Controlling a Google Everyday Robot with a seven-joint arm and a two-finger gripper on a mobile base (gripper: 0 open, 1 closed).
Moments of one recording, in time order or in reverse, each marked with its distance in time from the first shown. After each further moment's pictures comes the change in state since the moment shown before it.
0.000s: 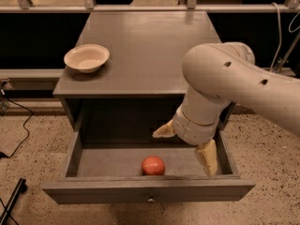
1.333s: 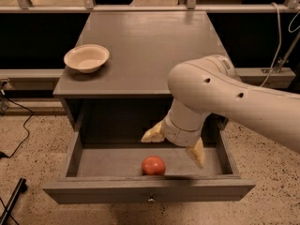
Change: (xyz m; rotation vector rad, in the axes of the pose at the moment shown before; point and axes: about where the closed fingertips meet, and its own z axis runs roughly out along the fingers) arm 0.010 -0.032 0.033 0.042 0.076 -0.289
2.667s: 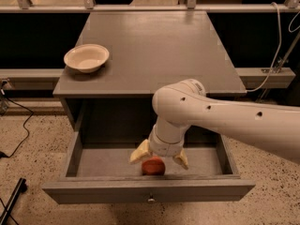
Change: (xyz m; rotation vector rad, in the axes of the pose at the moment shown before) arm -0.005 -0.023 0.083 0.005 -0.098 -0.415
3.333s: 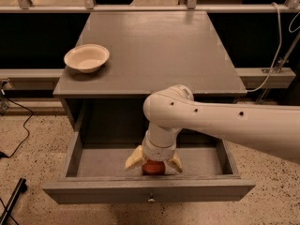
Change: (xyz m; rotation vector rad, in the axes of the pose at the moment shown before) arm -0.003 -0.011 0.028 -0.018 -0.051 -0.052
